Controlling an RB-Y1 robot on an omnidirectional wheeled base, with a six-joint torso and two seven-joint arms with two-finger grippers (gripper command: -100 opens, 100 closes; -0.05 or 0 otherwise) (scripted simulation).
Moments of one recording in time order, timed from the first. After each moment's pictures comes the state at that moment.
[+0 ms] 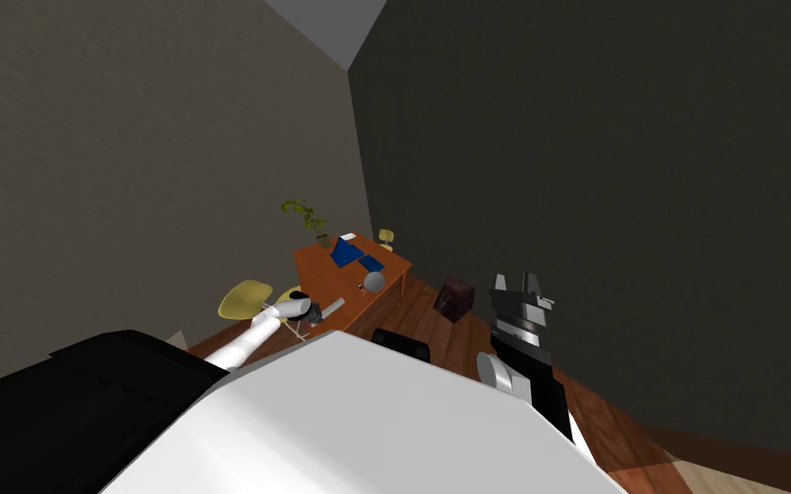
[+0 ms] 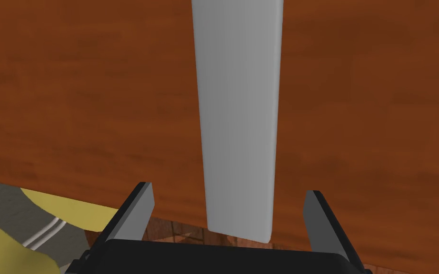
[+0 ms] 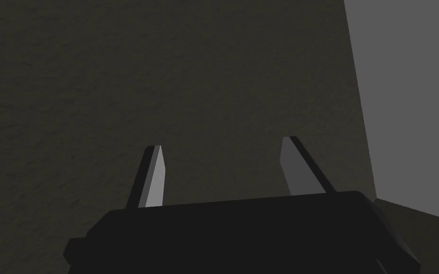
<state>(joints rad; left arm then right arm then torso) 0.26 0.74 0.09 -1.17 0.76 0.86 0.60 0.55 -0.01 -0.04 -2.21 -0.10 -0.48 -0.13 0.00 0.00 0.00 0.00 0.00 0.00</state>
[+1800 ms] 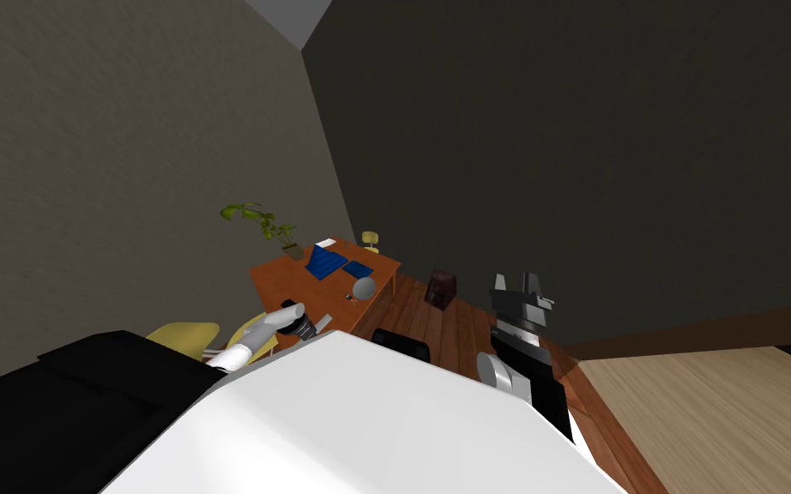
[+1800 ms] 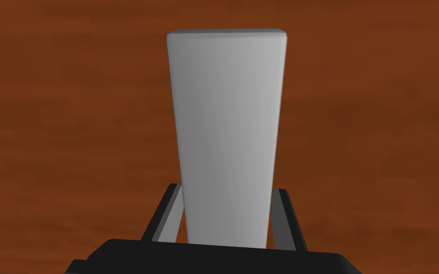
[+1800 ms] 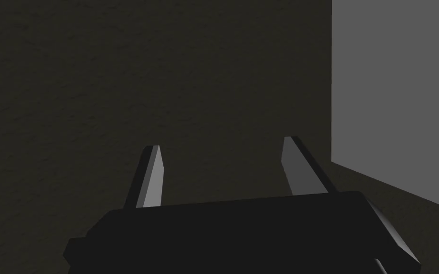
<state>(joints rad) 0.22 0.70 0.14 -0.95 0.88 1.02 0.61 0.55 -0.01 -0.04 -2.21 -0.10 -0.48 -0.13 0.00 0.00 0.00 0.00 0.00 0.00</state>
